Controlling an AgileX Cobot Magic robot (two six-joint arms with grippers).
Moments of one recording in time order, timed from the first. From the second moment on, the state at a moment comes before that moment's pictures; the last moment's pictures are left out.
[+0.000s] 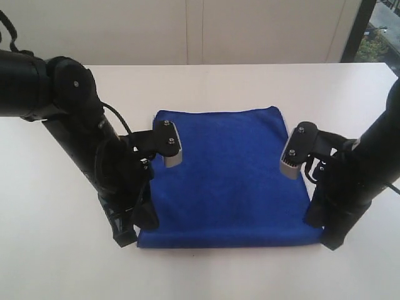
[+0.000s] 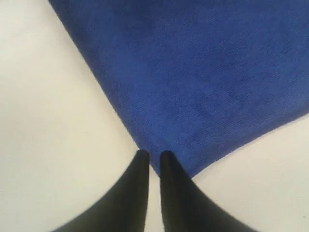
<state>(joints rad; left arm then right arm) -0.63 1.69 -1.05 -0.48 0.90 1.03 0.25 1.51 -0.79 0.32 0.80 -1.04</state>
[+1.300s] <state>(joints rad) -0.63 1.84 -0.99 -0.52 0.76 1.36 0.25 1.65 -0.68 0.36 0.58 -1.30</state>
